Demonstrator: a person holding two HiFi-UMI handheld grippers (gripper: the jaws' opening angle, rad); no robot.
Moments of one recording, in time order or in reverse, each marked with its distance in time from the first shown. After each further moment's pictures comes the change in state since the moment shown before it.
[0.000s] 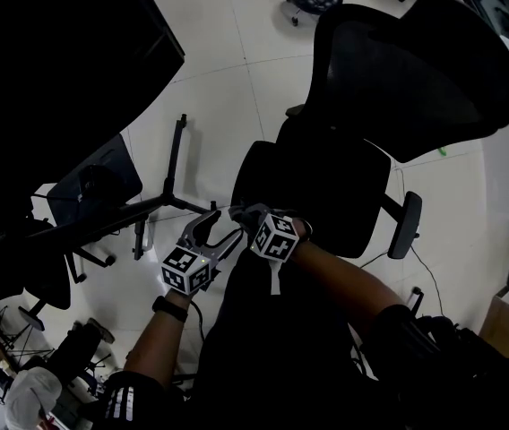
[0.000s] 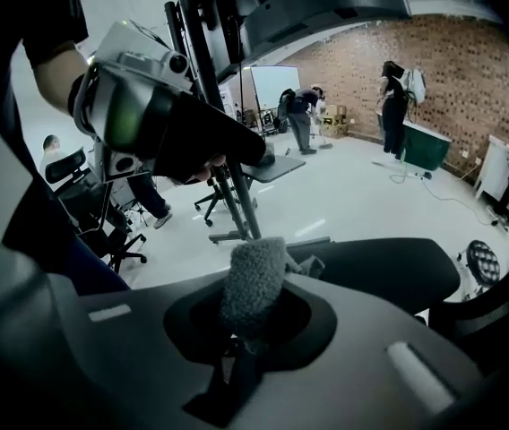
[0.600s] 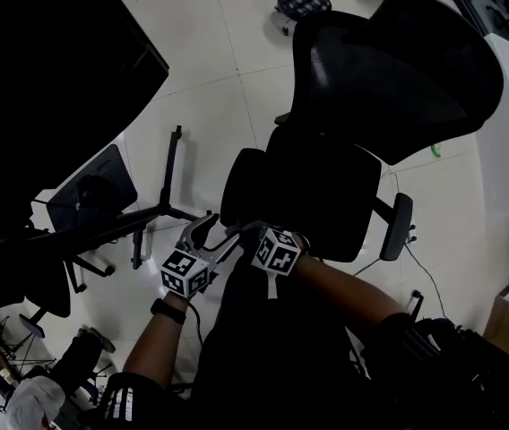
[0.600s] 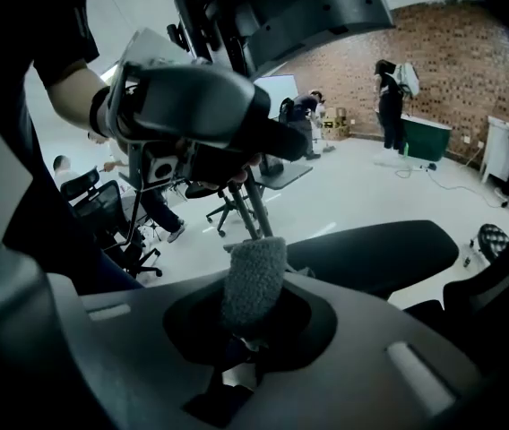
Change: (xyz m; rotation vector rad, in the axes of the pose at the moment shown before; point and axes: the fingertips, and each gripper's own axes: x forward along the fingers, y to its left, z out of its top) left arm 0.016 -0.025 0.011 0.078 0.000 -0.008; right arm -0.032 0.032 -0.012 0.060 -0.073 0.071
